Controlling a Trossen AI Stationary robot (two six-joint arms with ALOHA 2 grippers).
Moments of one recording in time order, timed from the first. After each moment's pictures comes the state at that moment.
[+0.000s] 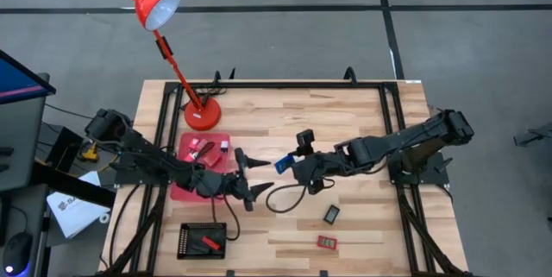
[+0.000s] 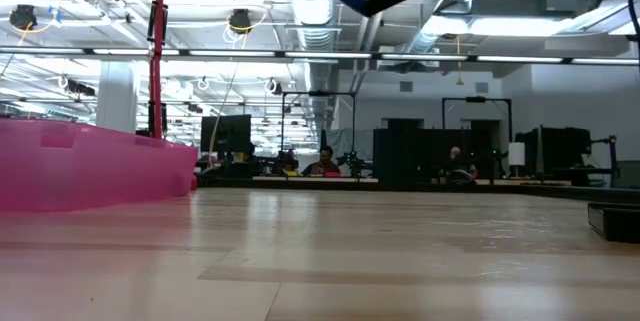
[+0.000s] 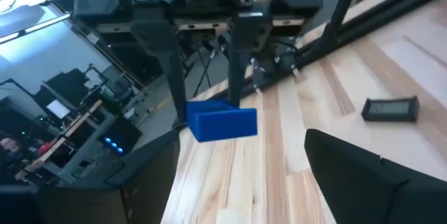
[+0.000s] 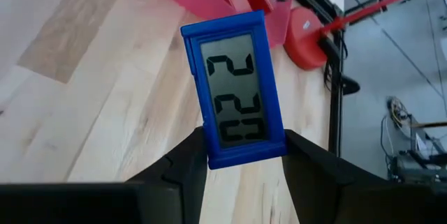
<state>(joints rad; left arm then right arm) -0.45 1.49 0.70 0.68 -0.74 0.54 0.29 1.57 1.32 -0.59 0.49 -0.38</state>
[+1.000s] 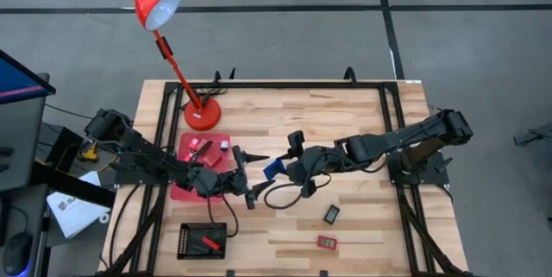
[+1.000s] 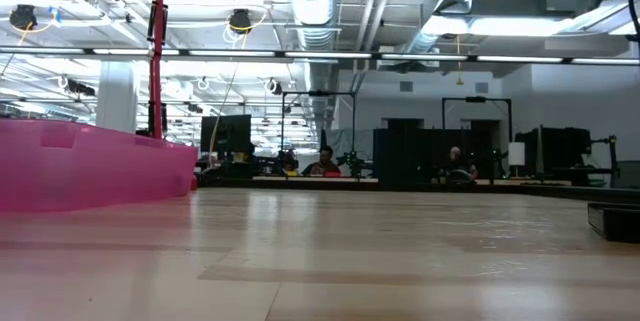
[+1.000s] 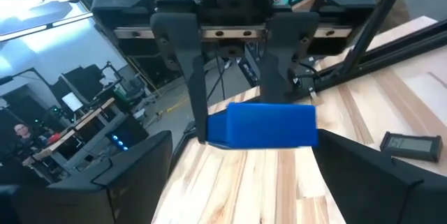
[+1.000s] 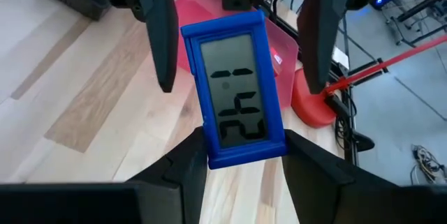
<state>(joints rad) -0.45 1.49 0.70 0.78 -0.78 0.52 0.27 1.58 1.32 -0.38 0.34 -0.44</state>
